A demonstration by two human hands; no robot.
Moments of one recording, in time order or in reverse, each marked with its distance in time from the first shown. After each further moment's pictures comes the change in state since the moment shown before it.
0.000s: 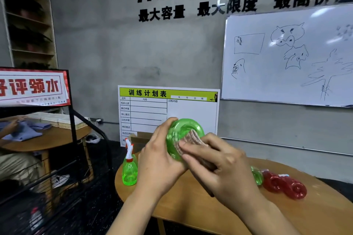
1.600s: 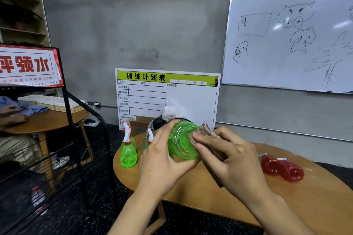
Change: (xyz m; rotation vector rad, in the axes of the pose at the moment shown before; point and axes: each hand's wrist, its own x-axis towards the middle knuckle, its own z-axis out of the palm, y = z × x) left_hand -0.028 -0.041 0.030 -0.003 -0.076 -0.015; right_hand -0.030 0.032 0.008 -0.051 -0.051 0.208
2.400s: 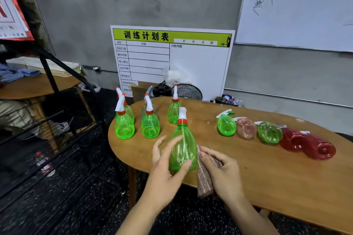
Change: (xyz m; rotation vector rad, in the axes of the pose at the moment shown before) left_hand -0.064 -0.133 0.096 -0.208 -0.262 -0.346; right_hand -0.109 0.127 0.154 0.702 -0.113 0.890
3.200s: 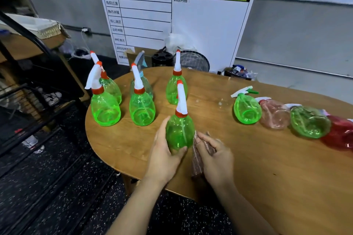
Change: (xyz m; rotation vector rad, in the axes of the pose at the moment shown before) left_hand 0.100 -0.155 0.063 -0.006 0.055 -0.229; right_hand 0.107 0.132 0.037 -0.307 0.126 0.039
